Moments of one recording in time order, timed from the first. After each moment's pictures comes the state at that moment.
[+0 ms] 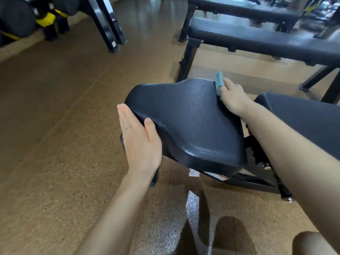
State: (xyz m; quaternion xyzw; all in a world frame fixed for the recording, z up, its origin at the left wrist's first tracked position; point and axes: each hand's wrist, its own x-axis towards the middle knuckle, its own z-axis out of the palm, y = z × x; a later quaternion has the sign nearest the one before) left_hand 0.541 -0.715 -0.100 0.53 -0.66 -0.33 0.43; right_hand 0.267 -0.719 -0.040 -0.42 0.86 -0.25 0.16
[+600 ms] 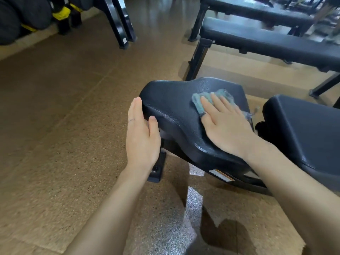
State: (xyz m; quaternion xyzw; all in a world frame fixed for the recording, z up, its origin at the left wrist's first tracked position) left_hand 0.569 -0.725 -0.103 0.51 -0.67 -0.32 0.43; right_hand 0.388 -0.653 -0.032 -0.60 0.80 -0.06 0.00
